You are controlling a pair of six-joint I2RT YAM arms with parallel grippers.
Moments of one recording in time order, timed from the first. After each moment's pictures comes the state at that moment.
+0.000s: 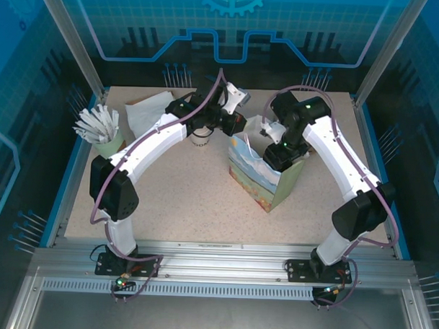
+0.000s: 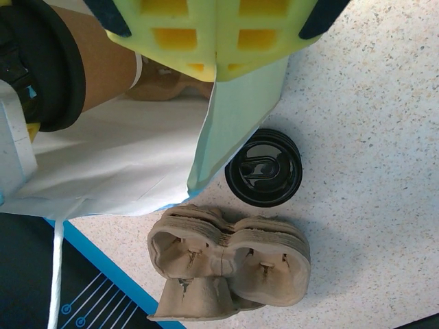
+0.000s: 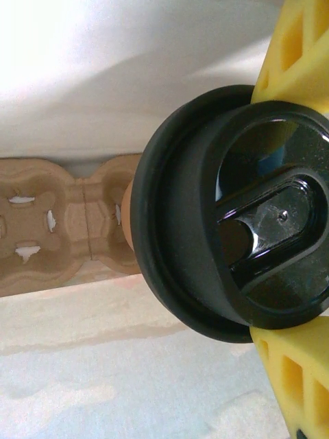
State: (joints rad) left arm -0.55 1.85 1.81 -0.66 0.39 -0.09; right arm 0.42 1.67 1.78 -1.57 -0.06 -0.15
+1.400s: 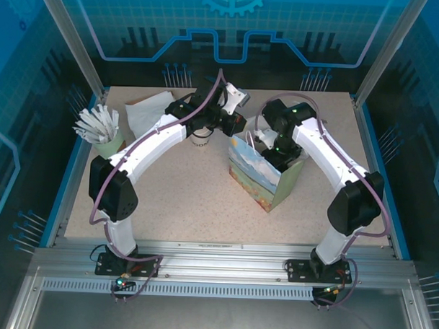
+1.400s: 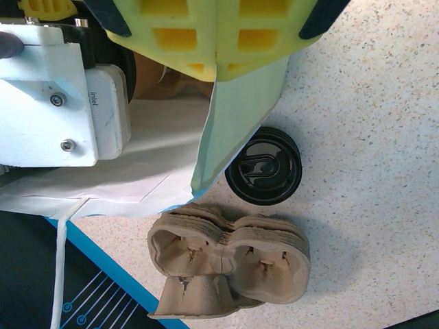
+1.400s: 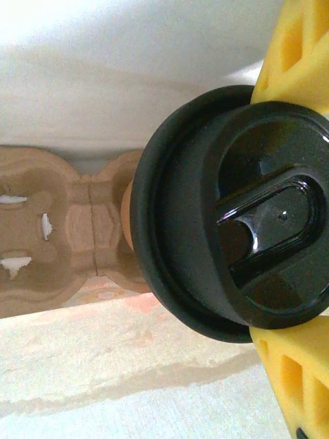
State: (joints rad) left arm -0.55 1.85 1.79 -0.63 0.39 -0.09; right arm 0.44 1.73 1.68 -1.47 -0.02 -0.17
